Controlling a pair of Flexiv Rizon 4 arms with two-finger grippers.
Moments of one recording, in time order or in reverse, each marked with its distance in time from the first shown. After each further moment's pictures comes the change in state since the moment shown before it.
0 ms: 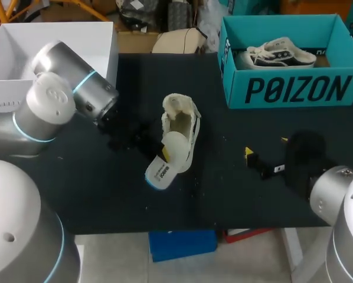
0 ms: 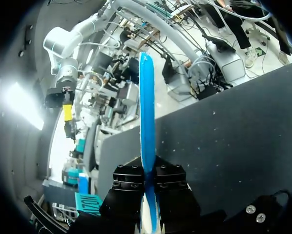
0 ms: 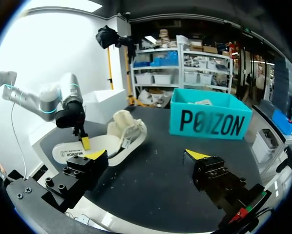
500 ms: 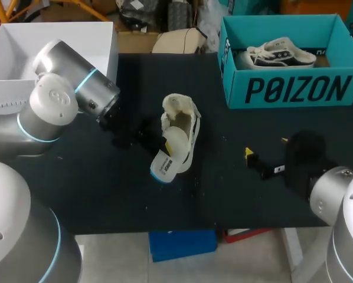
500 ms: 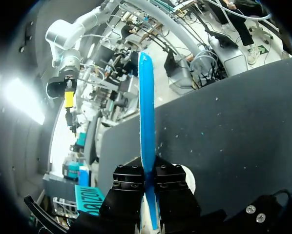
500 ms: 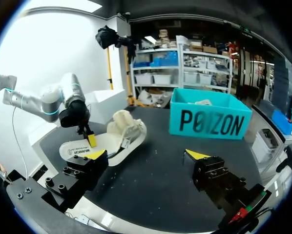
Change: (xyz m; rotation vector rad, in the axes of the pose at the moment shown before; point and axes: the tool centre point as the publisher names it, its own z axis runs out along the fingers) left arm -0.003 0.024 -0.003 -0.051 -0.009 -0.011; right arm 0.000 -0.001 0.000 -0.002 -0.002 0.000
